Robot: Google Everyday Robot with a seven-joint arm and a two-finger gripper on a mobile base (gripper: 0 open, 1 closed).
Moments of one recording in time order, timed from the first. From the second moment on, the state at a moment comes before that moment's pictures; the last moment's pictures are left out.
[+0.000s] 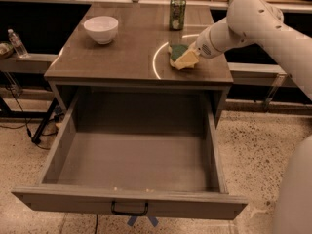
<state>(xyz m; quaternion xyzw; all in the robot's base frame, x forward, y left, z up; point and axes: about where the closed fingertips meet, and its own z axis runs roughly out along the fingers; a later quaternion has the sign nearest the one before) 0.762 -0.126 0.838 -0.43 0.81 0.07 0.38</state>
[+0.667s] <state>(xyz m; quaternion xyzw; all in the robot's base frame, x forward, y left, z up) 0.634 -0.112 0.906 -0.58 0.71 0.16 0.37</state>
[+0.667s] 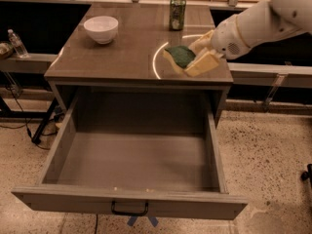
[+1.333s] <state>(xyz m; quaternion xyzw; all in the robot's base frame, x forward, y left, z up) 0.565 -0.112 0.925 -0.67 0.64 0.21 0.32</state>
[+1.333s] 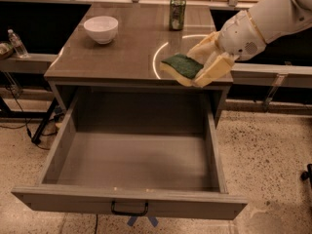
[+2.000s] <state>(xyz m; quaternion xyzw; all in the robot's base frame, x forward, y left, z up) 0.538 -0.089 0.905 -0.70 0.59 0.23 0.33</state>
